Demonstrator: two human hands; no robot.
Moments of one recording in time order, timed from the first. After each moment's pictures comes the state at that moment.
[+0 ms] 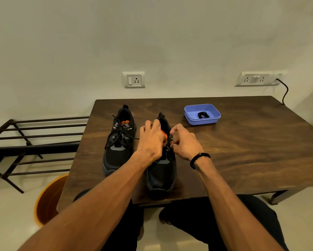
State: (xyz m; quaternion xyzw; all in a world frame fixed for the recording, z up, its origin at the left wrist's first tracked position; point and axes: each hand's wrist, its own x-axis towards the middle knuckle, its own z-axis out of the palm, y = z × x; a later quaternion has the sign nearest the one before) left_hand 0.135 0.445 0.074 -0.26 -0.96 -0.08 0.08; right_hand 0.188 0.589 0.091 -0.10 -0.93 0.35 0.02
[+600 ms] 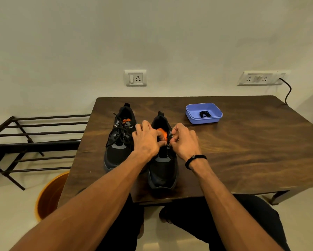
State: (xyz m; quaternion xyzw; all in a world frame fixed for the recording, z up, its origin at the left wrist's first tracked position) left_hand 0.138 0.436 0.080 -0.17 -0.97 -0.17 -0.01; right_hand 0.183 0.578 0.074 -0.11 -0.94 0.31 0.13
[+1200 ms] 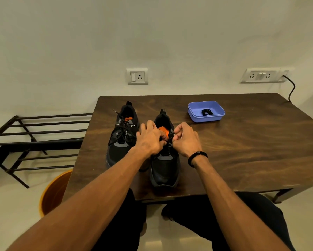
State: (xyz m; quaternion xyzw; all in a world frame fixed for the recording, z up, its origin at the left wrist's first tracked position) left_hand 0.134 0.430 0.083 -0.20 -0.96 -0.18 -0.06; right_hand 0.178 0.578 0.072 -0.16 -0.89 0.41 0.10
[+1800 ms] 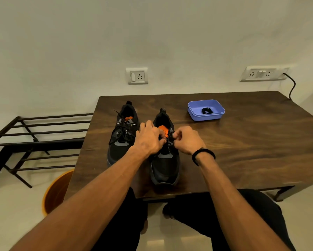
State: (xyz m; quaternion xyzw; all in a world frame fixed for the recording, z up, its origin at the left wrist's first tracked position) left_hand 0.137 0.425 0.085 -0.21 -0.96 -0.17 -0.05; right_hand 0.180 0.584 0.088 -0.15 -0.93 0.34 0.00
